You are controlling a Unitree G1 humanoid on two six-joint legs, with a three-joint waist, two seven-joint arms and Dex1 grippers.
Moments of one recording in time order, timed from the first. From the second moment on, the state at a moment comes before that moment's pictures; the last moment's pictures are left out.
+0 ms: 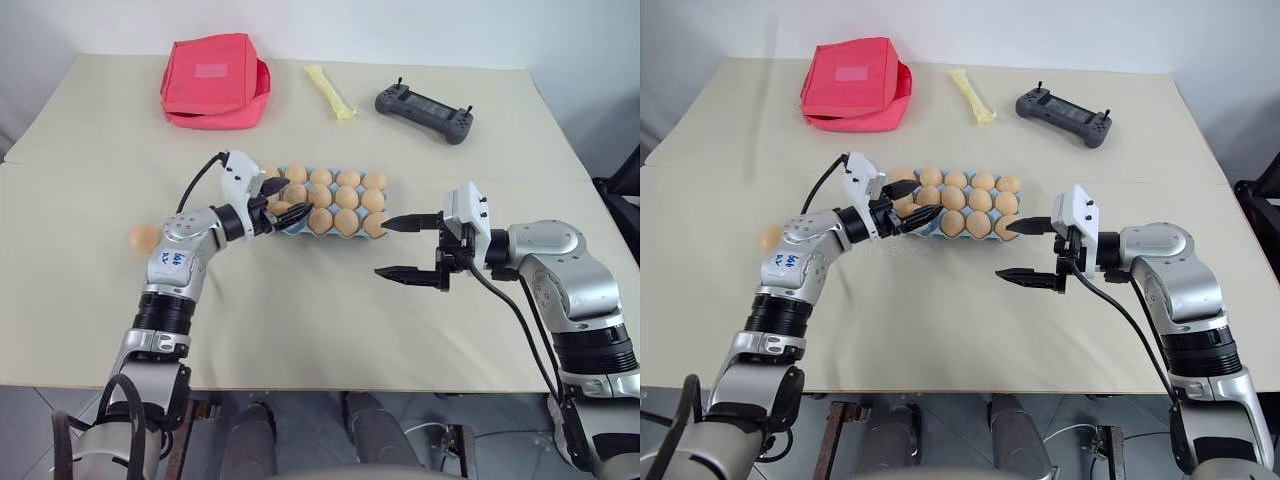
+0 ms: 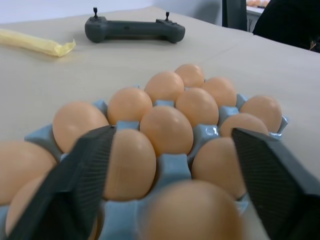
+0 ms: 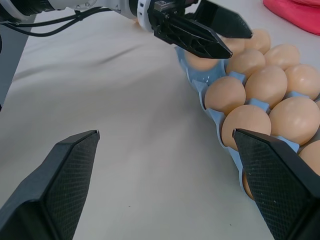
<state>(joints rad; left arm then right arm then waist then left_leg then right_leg) -0.74 0.37 -0.01 0.37 -0.29 0.29 -0.71 -0.54 -0.67 0.03 -0.05 0.42 0.42 1.22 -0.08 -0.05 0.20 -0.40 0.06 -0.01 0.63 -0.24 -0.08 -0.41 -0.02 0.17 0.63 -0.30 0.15</state>
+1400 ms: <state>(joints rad) 0.02 0.64 0.73 -0.21 -0.49 0.67 -0.47 -0.34 -0.77 -0.17 -0.04 0.59 0.41 1.26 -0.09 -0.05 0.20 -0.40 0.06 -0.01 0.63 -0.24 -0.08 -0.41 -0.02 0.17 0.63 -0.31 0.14</state>
